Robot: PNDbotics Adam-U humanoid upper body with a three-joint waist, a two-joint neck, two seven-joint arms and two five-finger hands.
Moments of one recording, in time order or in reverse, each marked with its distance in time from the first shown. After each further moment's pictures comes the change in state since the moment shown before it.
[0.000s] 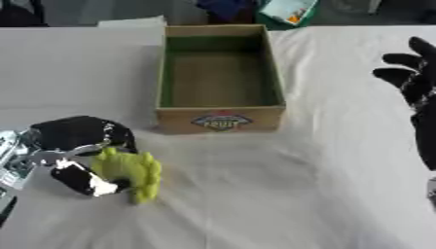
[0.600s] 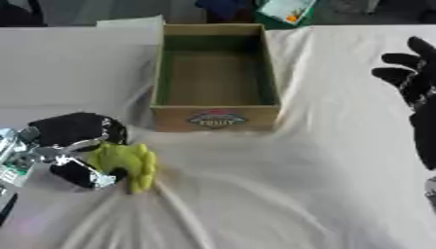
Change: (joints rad) left arm 0.002 -0.013 0.017 0.002 0.043 0.012 -0.012; right arm 0.000 0.000 0.000 0.000 0.000 -0.001 -0.001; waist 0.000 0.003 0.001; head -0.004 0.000
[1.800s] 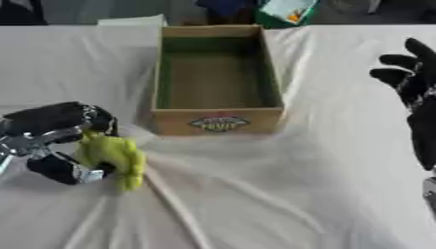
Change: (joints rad) left arm 0.009 0.083 0.059 -0.171 0.341 0.079 -0.079; right arm 0.008 0.001 -0.001 0.000 0.000 0.000 -0.009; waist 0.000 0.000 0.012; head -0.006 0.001
